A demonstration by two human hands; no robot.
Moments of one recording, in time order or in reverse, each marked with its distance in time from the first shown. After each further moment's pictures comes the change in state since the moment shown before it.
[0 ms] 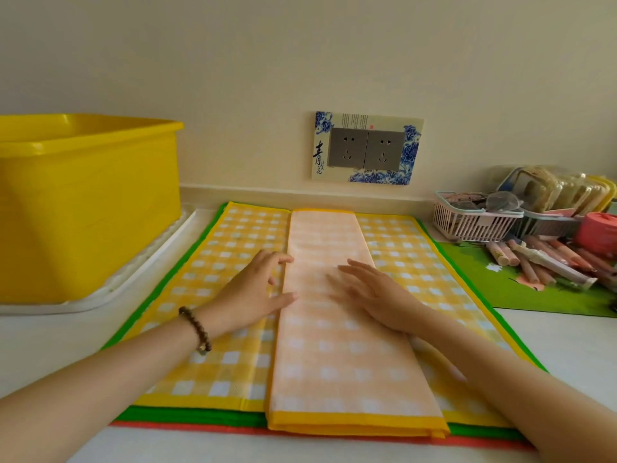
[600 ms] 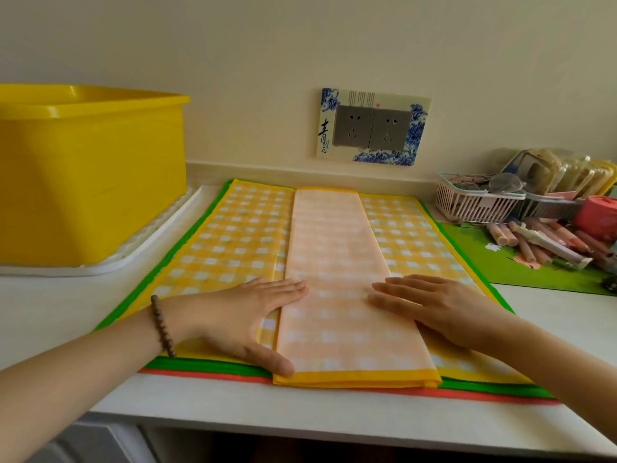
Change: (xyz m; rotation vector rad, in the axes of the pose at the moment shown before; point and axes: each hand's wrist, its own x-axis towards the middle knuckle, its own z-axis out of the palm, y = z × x) left_hand -0.062 0.022 -0.021 0.388 -0.689 0.143; right_hand -0.087 0.027 -0.037 -0.718 0.001 -0.611
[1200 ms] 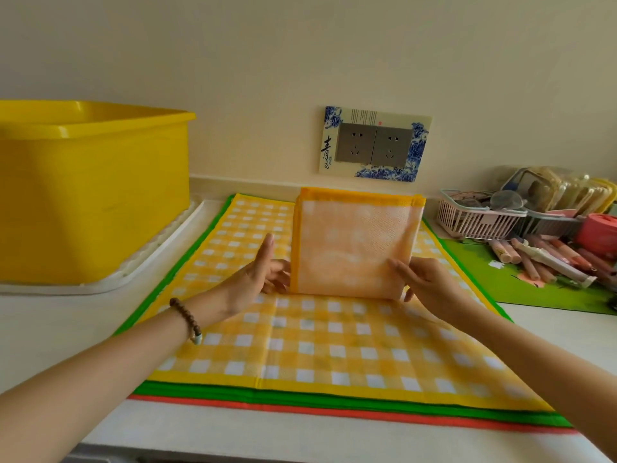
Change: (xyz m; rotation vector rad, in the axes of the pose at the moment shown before) left_hand 0.039 -0.030 -0.014 -0.909 0.467 -0.125; right_hand 0.060 0.018 0.008 0.927 0.270 0.807
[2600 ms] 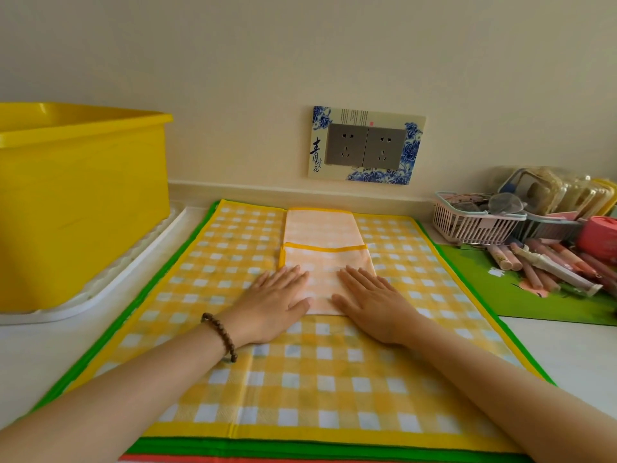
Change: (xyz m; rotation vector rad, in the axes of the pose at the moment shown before) left_hand 0.052 -0.013 0.036 0.870 -0.101 0.057; right_hand 0.024 -0.008 0.049 -0.618 -0.361 0.006
